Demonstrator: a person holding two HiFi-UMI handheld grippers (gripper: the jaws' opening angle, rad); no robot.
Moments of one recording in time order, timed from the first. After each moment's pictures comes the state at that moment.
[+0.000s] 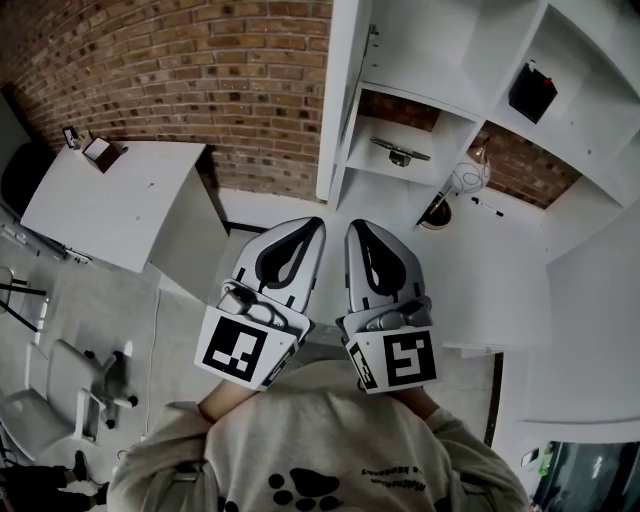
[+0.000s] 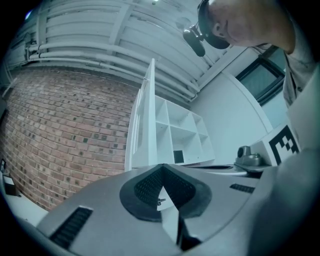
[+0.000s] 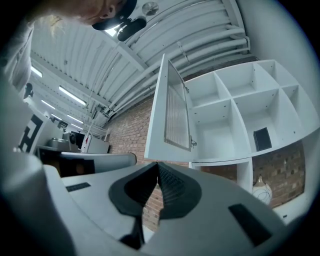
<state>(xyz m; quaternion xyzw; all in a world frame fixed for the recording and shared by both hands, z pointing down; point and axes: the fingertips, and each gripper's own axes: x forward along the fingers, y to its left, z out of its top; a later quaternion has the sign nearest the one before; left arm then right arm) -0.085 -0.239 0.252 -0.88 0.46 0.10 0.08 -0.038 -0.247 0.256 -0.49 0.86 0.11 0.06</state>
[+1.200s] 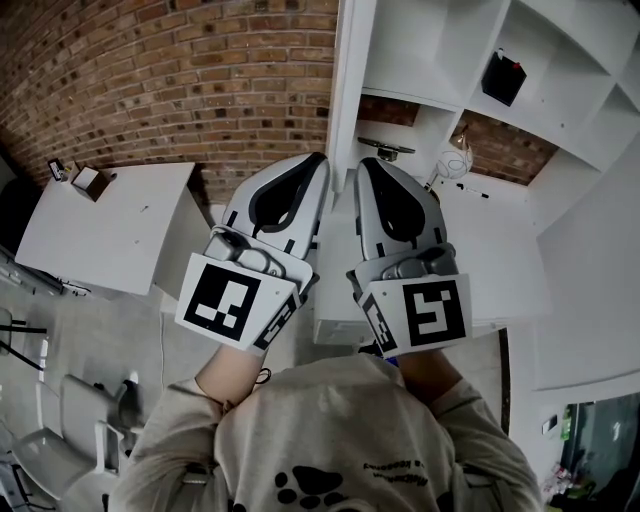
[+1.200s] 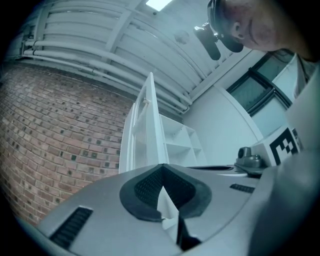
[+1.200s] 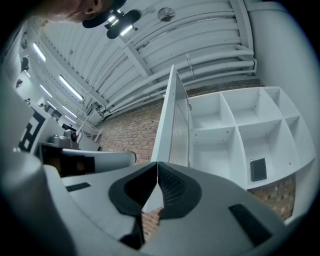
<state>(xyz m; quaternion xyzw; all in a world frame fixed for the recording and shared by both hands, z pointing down) -0.116 -0.240 0.159 -0.90 0.40 0.13 0.12 -0.066 -0.243 0.163 -0.53 0.82 0.17 0.08</state>
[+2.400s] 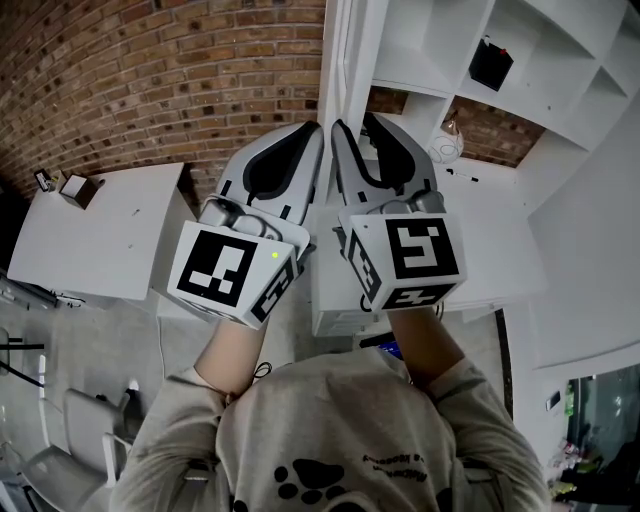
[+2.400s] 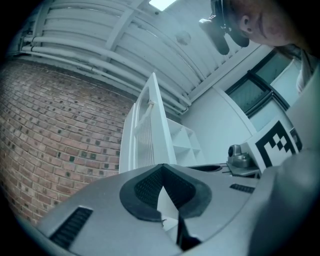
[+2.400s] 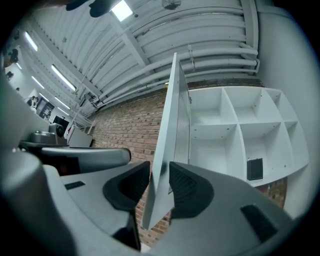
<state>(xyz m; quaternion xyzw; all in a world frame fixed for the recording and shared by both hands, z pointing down) -0.133 -0.252 0.147 -0.91 0.38 0.13 0.12 -0.090 -0.276 0.153 -0.57 0.81 0.15 0.04</state>
